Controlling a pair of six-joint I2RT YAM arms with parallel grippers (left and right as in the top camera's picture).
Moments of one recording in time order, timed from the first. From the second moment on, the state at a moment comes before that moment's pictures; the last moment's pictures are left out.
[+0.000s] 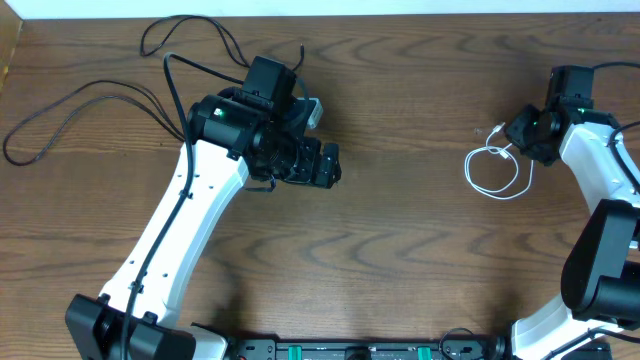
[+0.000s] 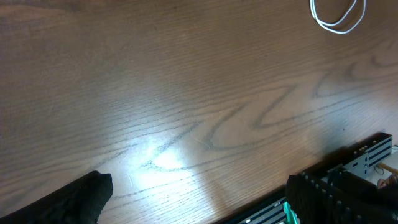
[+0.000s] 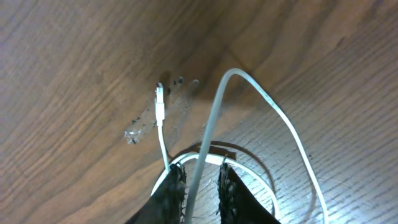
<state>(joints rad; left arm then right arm) -0.38 1.57 1.53 -1.24 0.36 -0.19 -0.18 1.81 1.24 -0.58 -0.03 0.57</state>
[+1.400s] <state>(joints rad) -0.38 1.57 1.53 -1.24 0.36 -0.19 -0.11 1.14 1.27 -0.07 -0.74 0.85</state>
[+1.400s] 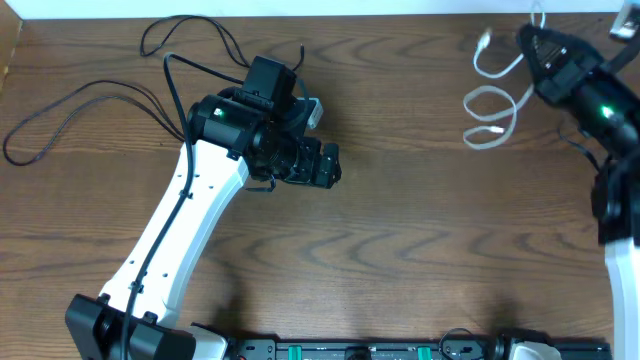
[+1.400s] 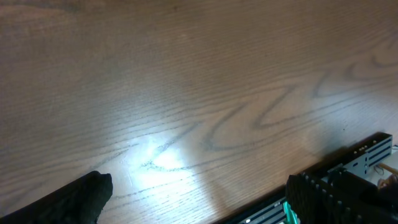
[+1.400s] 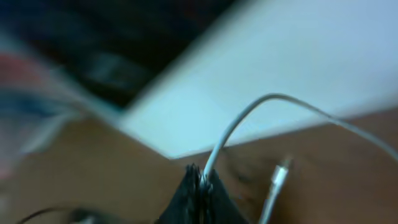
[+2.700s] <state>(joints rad) -0.38 1.57 1.53 -1.20 0.36 -0.24 0.29 1.21 1.27 -0.18 -0.73 0.99</state>
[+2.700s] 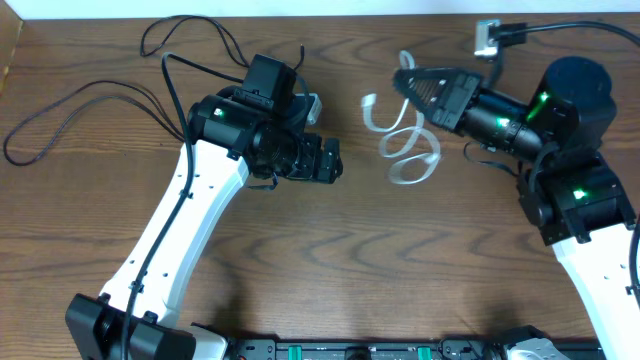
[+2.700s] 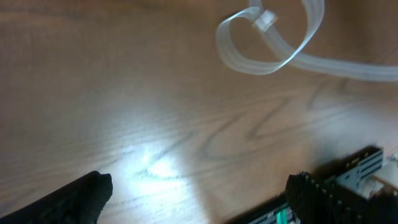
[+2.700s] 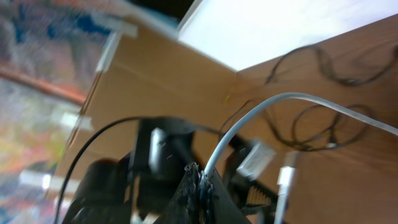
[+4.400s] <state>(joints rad) -0.16 1.57 1.53 -1.23 0.94 -0.97 0.54 1.22 1.27 0.12 -0.68 0.86</state>
